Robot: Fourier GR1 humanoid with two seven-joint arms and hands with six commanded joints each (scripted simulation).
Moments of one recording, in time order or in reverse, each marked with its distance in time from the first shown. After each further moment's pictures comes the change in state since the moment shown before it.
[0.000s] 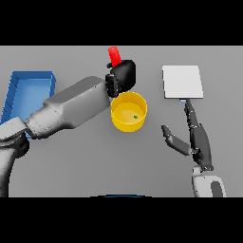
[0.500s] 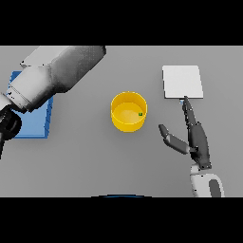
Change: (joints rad) left arm -0.319 0.086 0.138 0.187 0.013 0.065 -0.054; right arm -0.021 0.008 0.007 0.008 0.009 -0.006 -0.002
